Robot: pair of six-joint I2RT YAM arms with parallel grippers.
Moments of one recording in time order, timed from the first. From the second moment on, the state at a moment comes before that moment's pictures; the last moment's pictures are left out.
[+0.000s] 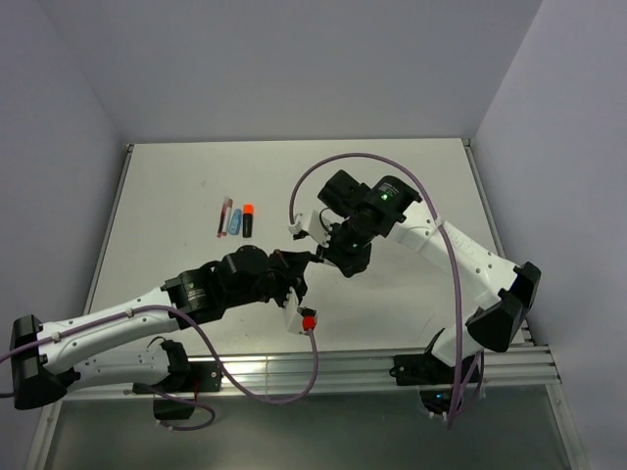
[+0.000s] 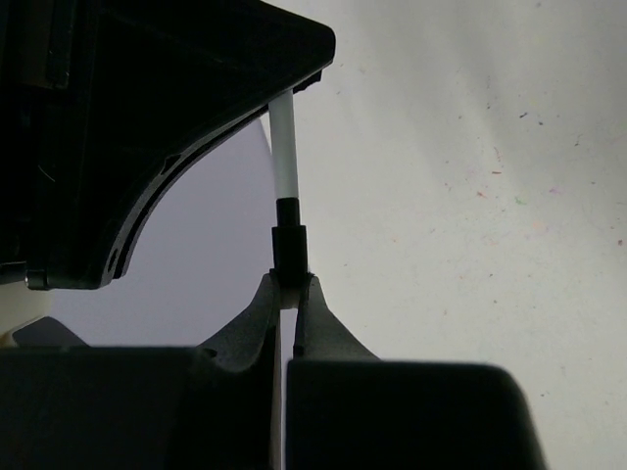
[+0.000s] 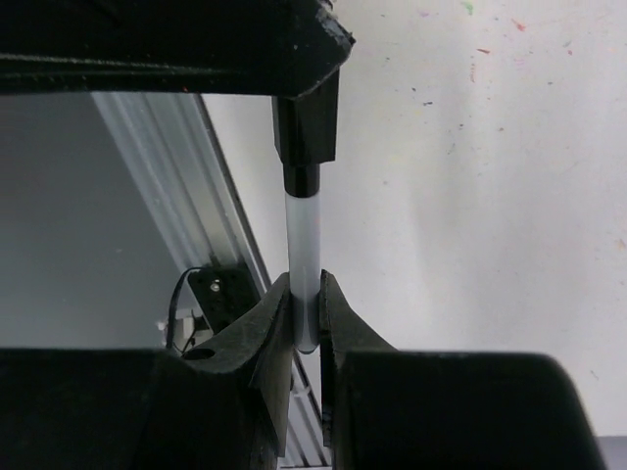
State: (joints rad) left arm -1.15 1.02 0.87 -0.28 0.01 1.37; right arm 0.84 1.51 1.63 -1.40 -0.23 -0.45
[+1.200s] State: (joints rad) left arm -1.31 0.92 0.63 0.09 -0.19 1.64; right arm 0.63 1.56 1.65 -1.38 -0.80 -0.48
